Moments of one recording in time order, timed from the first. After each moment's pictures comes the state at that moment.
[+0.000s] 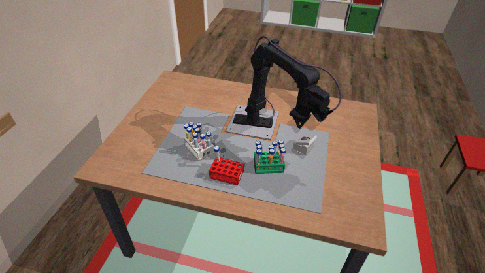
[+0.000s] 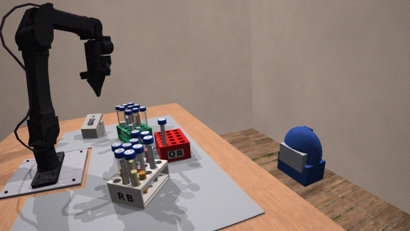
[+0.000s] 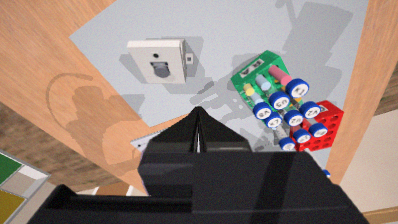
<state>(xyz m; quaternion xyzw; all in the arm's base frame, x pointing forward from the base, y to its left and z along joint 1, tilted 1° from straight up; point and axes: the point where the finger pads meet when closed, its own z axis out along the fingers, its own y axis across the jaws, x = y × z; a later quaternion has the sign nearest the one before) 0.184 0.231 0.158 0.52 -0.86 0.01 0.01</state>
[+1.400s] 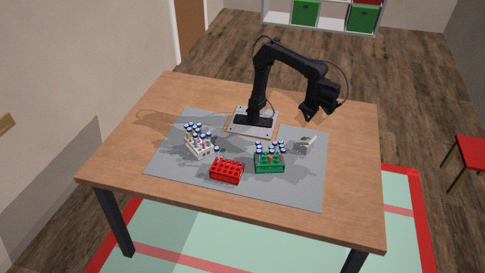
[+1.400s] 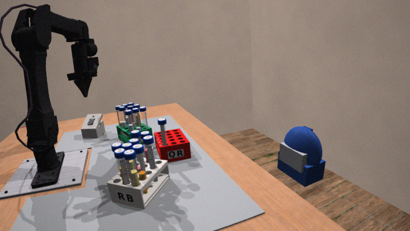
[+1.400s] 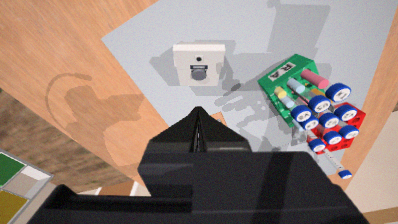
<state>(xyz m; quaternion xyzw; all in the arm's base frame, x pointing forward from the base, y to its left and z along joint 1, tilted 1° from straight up) 0.132 0.264 0.158 0.52 -0.86 0.01 0.01</state>
